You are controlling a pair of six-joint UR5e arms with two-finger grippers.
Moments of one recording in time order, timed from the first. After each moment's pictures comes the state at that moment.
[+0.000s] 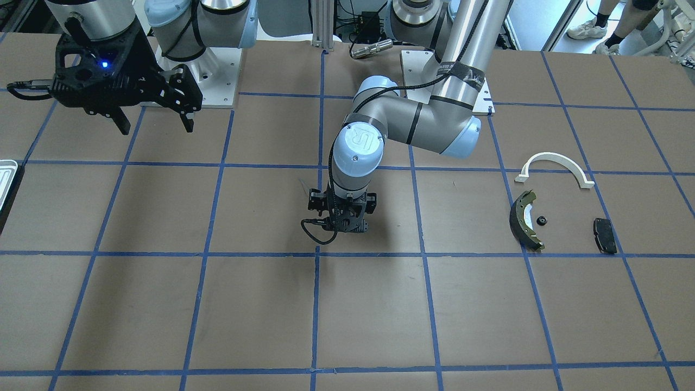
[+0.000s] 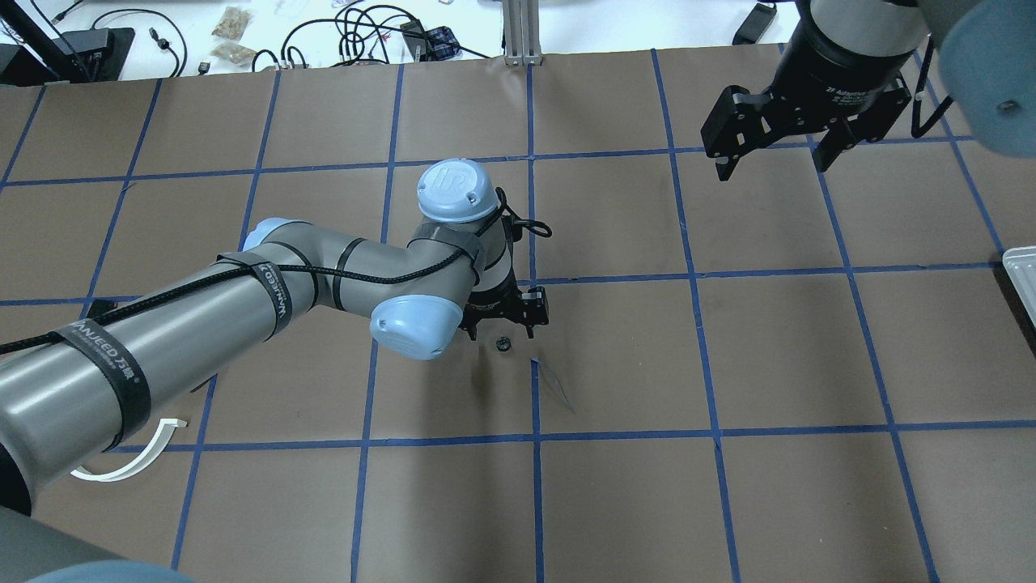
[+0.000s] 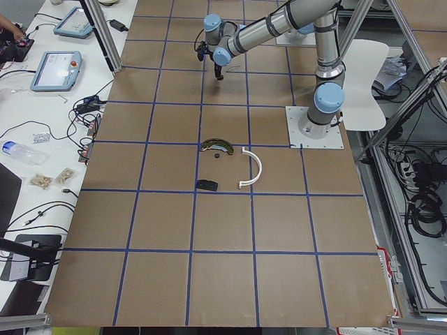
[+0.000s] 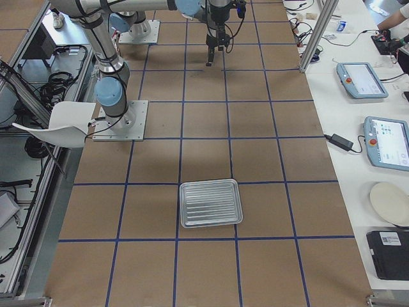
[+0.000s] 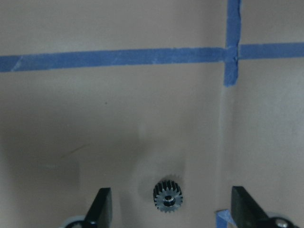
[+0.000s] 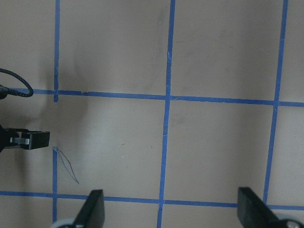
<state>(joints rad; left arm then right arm) -1.90 -2.00 -1.87 -0.94 1.47 -0.30 1.58 -1.60 1.56 -1.58 -1.56 -0.06</state>
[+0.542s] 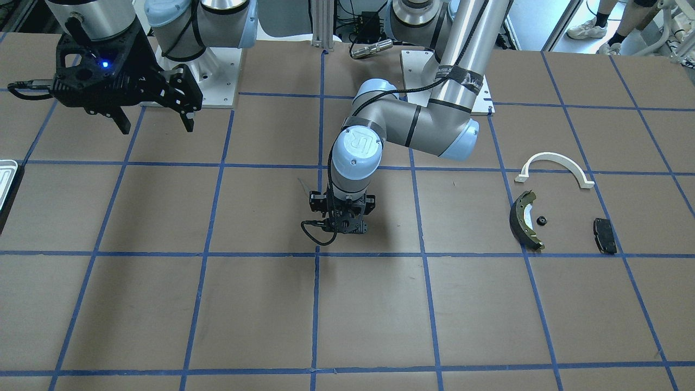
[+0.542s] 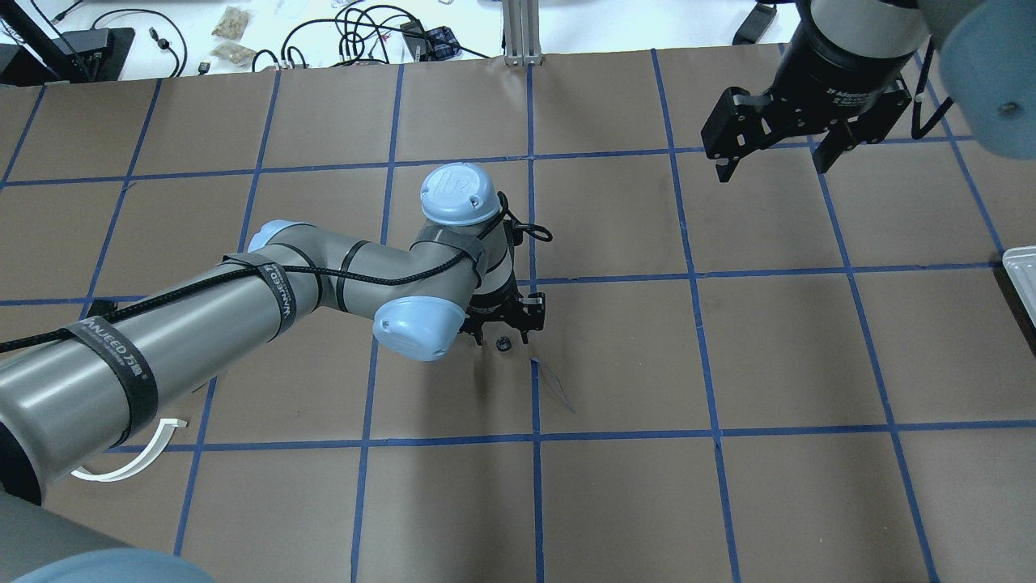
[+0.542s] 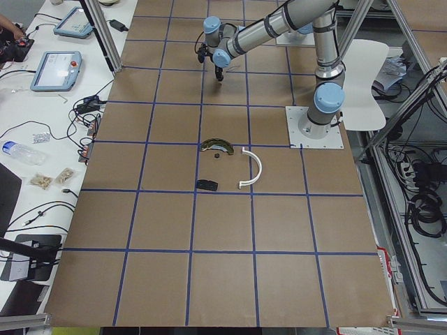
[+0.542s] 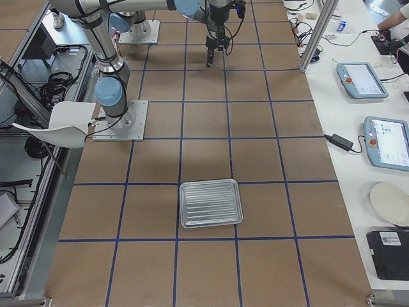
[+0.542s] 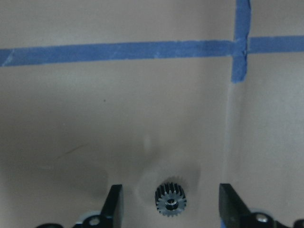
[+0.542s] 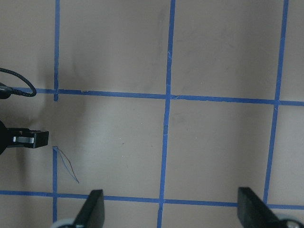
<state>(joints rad) -1.91 -2.01 -1.87 -0.94 1.47 -0.30 1.58 -1.61 1.56 -1.58 -1.56 -0.06</state>
